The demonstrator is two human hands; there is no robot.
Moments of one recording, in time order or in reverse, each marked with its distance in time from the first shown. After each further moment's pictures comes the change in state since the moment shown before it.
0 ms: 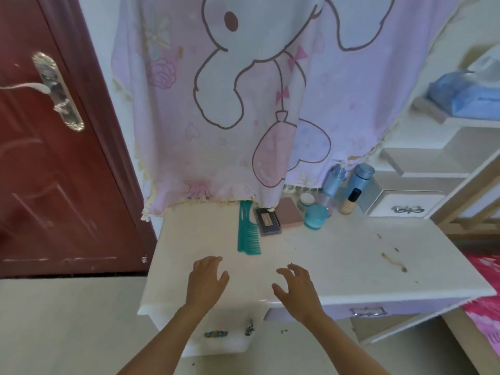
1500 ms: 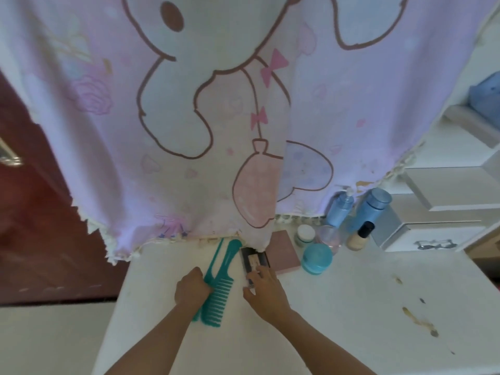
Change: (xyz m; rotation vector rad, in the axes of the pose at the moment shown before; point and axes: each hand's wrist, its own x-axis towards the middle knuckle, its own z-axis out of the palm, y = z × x) left_hand 0.159 0.032 0.019 0.015 -0.206 -0.406; right_hand 0.171 0.007 -0.001 0.044 -0.089 -0.155
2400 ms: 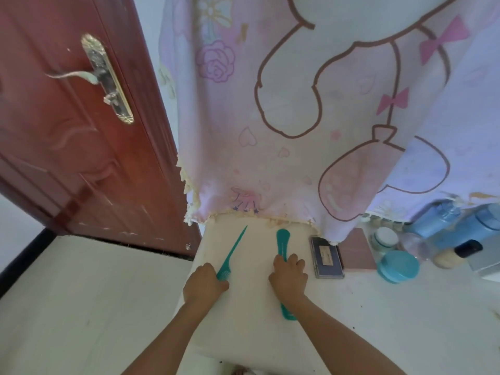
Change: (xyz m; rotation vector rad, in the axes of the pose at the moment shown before) left_hand -0.038 -0.108 -0.054 0.048 0.114 -0.180; right_hand 0.035 -0.094 0.065 -0.242 -0.093 0.197
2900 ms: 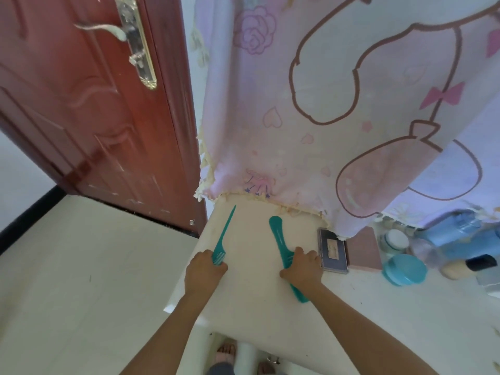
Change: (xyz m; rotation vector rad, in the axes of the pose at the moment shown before) left_hand -0.018 -0.019 0.016 -0.255 0.166 -0.033; right_hand -0.001 0.024 -0.012 0.004 -0.144 0.042
